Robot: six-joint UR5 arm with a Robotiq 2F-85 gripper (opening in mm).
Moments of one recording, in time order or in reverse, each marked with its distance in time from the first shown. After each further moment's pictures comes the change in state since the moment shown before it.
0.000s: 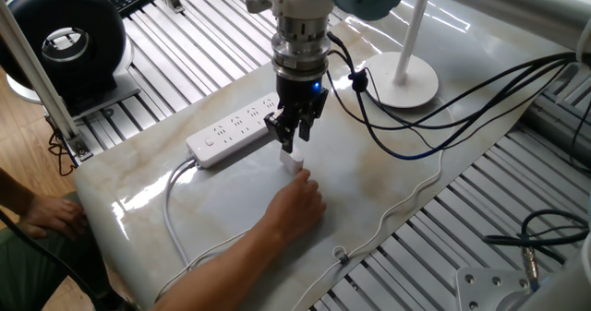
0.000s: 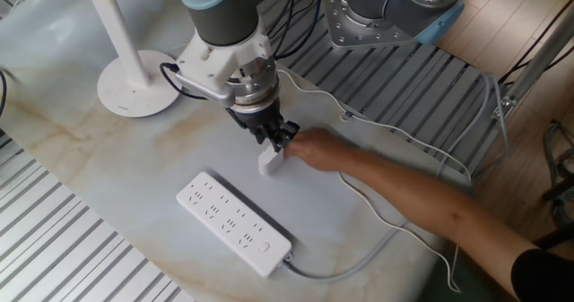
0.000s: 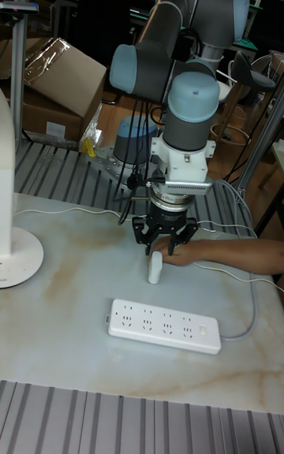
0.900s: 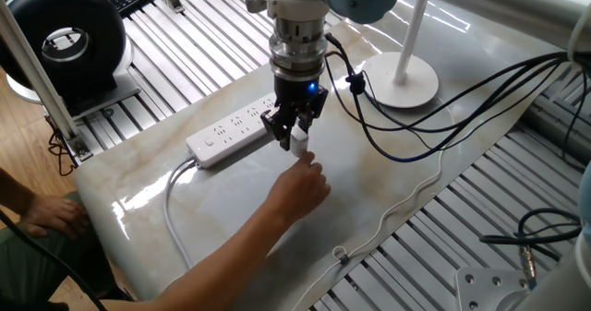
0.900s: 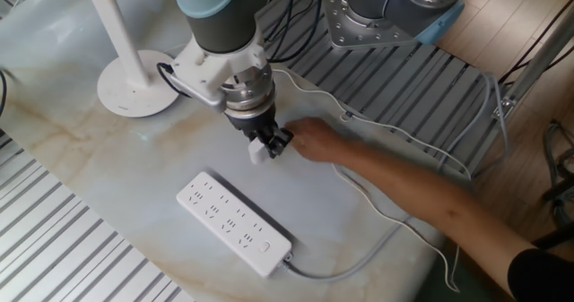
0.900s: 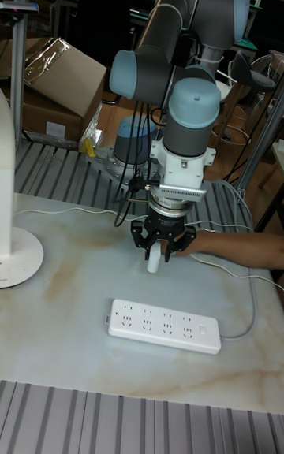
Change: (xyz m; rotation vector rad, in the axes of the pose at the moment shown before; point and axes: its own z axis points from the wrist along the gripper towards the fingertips) arm -0.007 -0.006 0.006 0.020 -0.003 0.108
